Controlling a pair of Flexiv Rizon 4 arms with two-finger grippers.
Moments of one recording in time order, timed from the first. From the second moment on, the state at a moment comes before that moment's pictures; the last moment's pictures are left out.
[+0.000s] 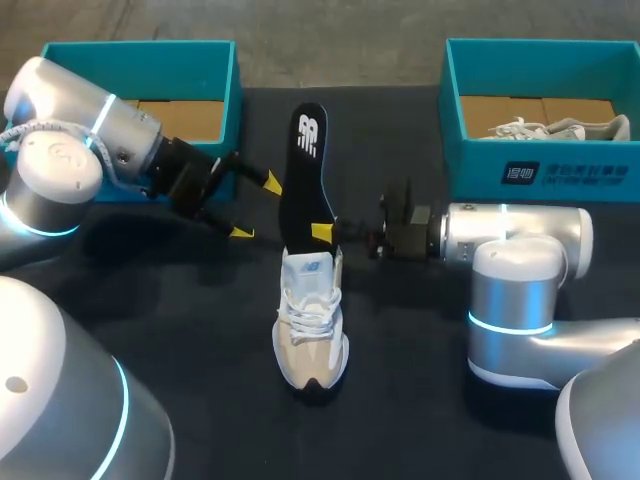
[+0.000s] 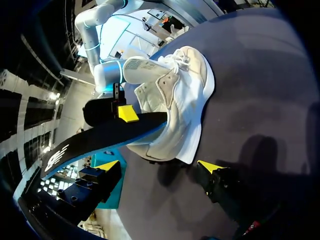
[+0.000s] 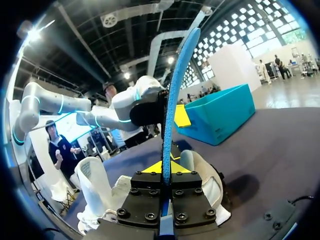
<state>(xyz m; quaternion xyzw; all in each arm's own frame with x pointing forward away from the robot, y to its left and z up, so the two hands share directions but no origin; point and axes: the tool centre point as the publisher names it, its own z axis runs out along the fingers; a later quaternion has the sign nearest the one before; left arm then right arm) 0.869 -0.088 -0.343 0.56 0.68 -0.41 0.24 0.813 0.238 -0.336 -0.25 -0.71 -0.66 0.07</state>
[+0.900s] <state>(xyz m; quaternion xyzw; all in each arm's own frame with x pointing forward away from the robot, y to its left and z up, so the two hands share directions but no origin) 0.869 -0.088 -0.343 0.56 0.68 -0.41 0.24 0.787 0.244 -0.355 -0.28 -0.72 -0.63 0.12</state>
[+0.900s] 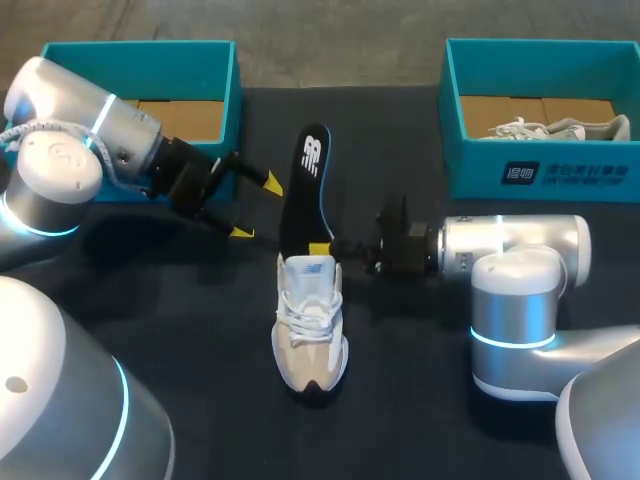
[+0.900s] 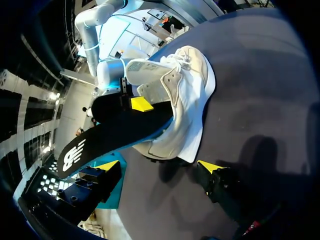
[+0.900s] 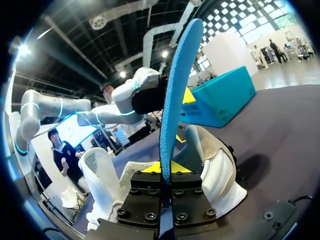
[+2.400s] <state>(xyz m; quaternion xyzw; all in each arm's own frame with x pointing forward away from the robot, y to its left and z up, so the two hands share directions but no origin) 0.869 -0.088 -0.343 0.56 0.68 -0.41 0.24 0.783 0.246 -0.352 -0.25 -0.74 -0.59 0.22</state>
